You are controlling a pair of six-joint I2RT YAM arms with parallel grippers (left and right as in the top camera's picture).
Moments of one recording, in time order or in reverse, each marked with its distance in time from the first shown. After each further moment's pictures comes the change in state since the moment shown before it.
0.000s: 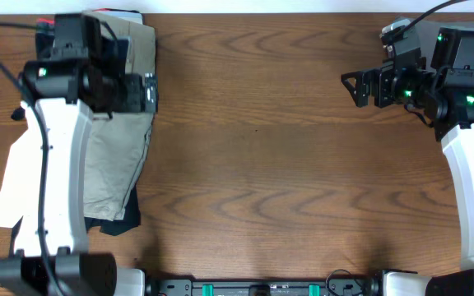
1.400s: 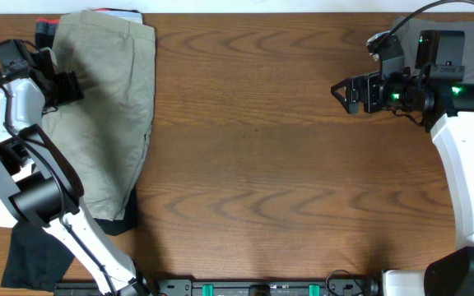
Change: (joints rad) left arm 0.428 0.593 0.010 0.619 0.000 0.058; right arm 0.026 0.071 0.001 -0.089 -0.003 0.026
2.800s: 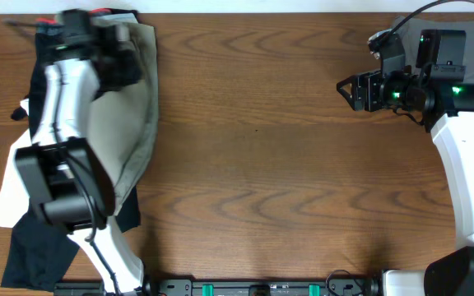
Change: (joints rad) left arm -0.359 -0.171 0.000 -0.178 0.242 -0.168; right arm -0.001 0.000 0.000 0.017 0.011 0.004
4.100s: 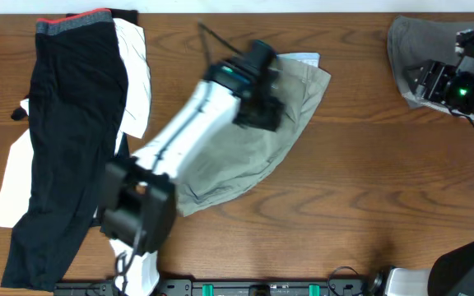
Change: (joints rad) left arm -0.596 -0.076 0.000 -0.197 -0.126 -0.178; right arm -0.303 0.000 0.000 0.079 -0.103 0.193
